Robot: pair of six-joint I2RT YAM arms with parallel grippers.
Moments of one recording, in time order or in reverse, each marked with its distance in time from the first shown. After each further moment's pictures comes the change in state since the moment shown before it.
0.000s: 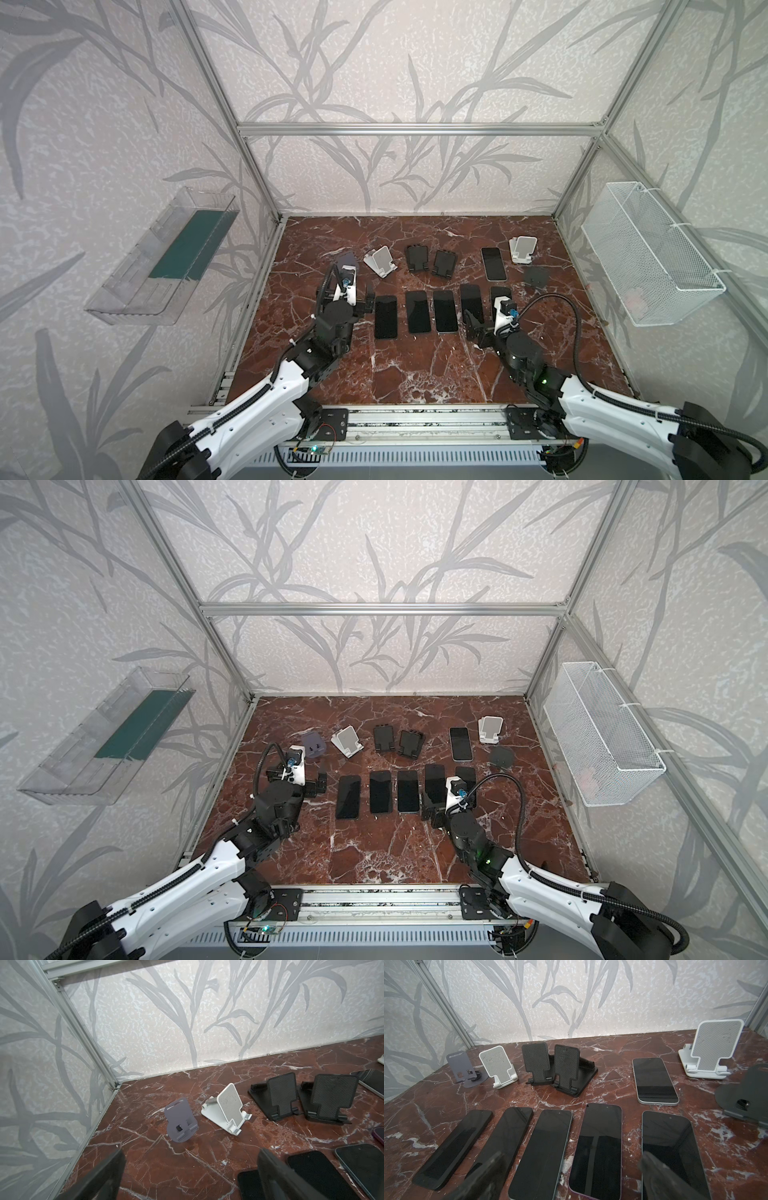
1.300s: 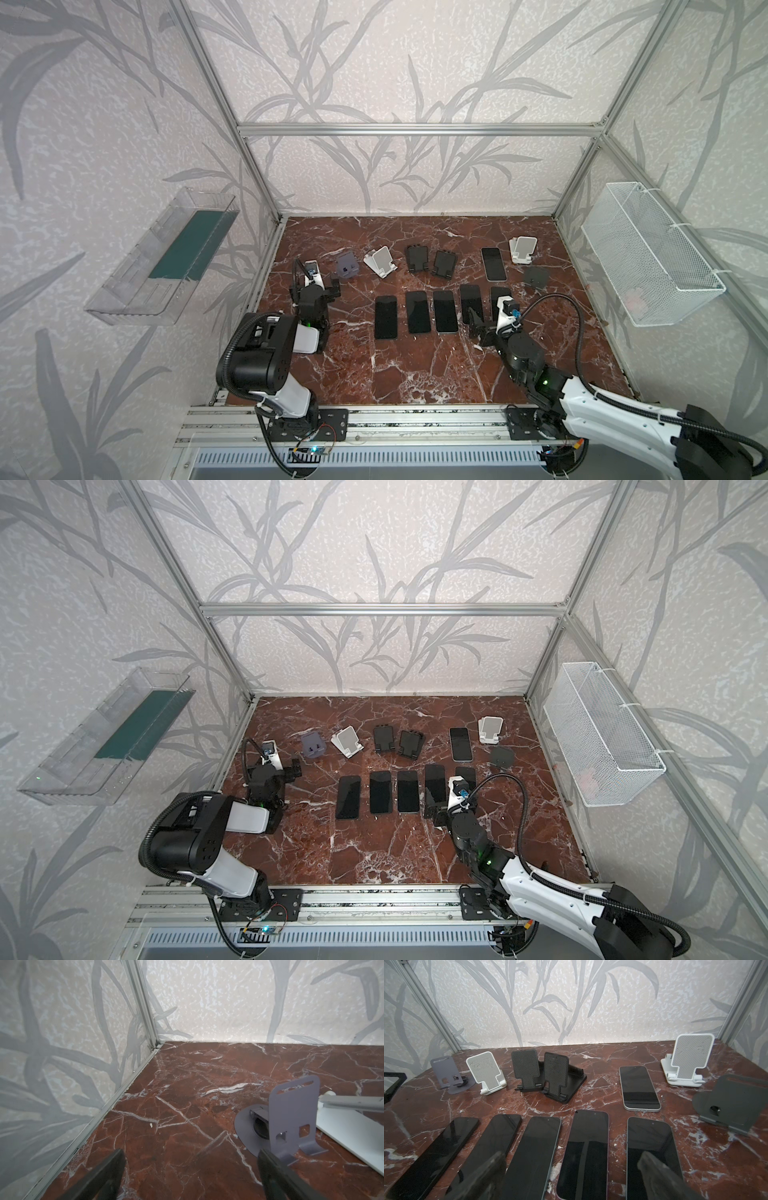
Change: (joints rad) left arm 0.592 0.763 -0.019 0.644 0.325 -0.080; right arm -0.001 -0.004 0.000 0.014 0.089 -0.085
